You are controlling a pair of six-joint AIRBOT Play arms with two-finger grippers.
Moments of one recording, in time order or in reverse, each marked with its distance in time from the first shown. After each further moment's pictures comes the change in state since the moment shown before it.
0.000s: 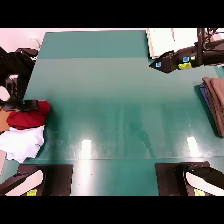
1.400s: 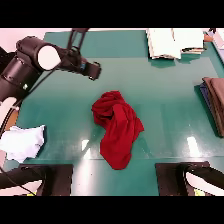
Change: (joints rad) left arm -0.716 -0.251 0.648 -0.179 -0.022 0.001; right arm 0.000 0.000 0.408 -0.055 -0.045 0.021
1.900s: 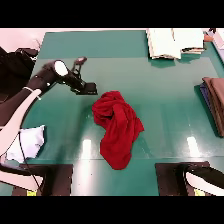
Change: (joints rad) left arm 0.194 -0.276 -0.179 -0.406 0.013 0.081; right arm 0.000 -0.011 0.000 0.000 0.018 0.000
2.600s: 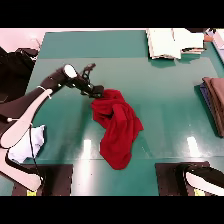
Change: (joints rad) left arm -0.020 -0.077 0.071 -0.122 -0.013 0.070; right arm -0.003 -0.019 -0.001 -0.008 0.061 0.005
